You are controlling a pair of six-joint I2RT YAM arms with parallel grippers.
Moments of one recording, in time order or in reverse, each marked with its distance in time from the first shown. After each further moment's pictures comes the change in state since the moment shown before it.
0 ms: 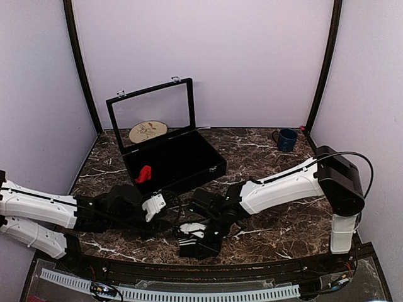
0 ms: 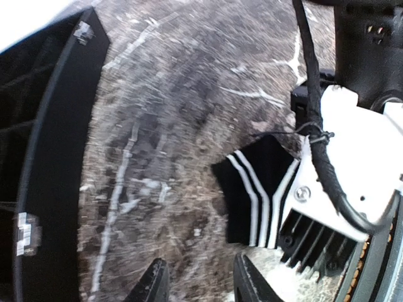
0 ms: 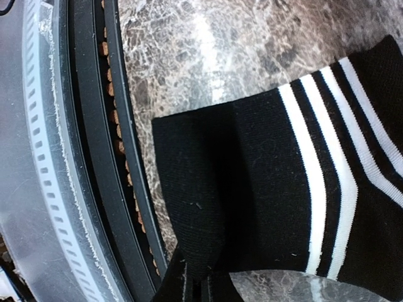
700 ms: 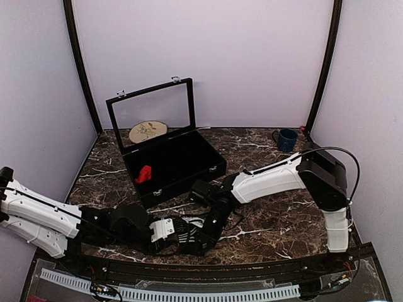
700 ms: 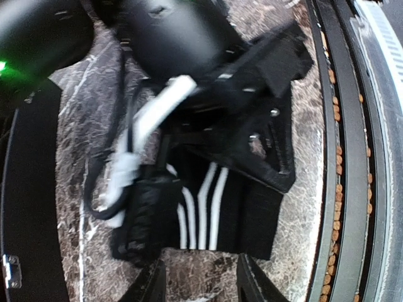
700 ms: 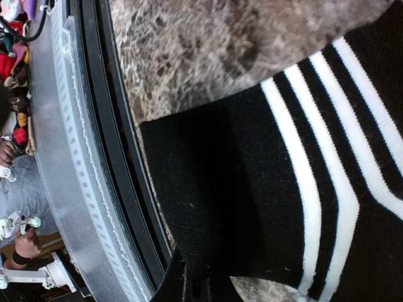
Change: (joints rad) left arm -0.205 0.007 -0.035 0.066 -0.098 0.137; right arm -0.111 0.113 0.093 -0.087 -0.245 0.035
